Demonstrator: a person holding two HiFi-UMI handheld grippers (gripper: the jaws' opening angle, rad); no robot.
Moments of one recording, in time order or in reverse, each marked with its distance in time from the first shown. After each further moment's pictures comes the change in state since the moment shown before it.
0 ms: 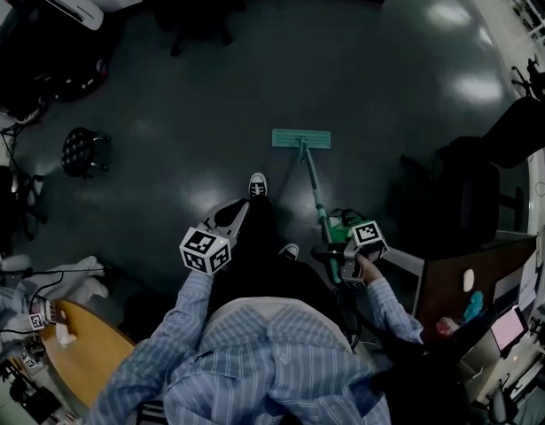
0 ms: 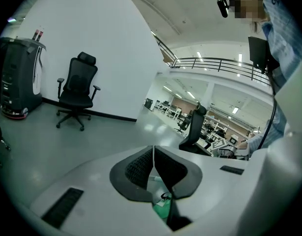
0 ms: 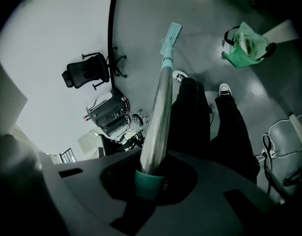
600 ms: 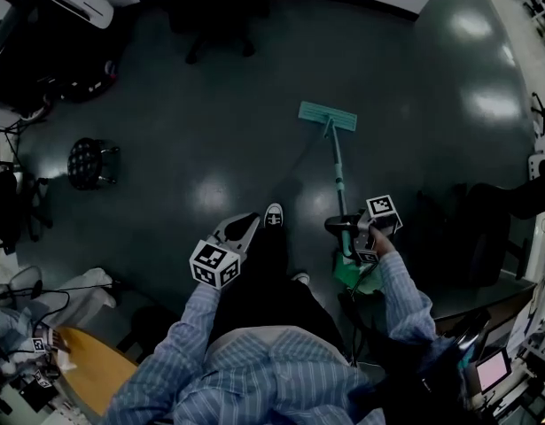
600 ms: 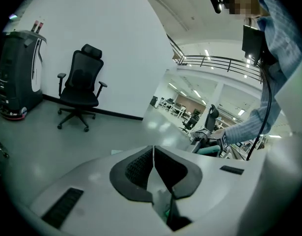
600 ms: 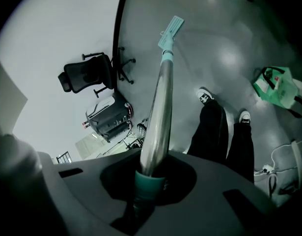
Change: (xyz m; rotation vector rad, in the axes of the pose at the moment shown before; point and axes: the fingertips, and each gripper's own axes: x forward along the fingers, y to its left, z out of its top) left arm 0.083 0.129 0.049 -0.027 0.026 0.031; right arm 0.049 0.156 0.229 -0.052 -0.009 -0.035
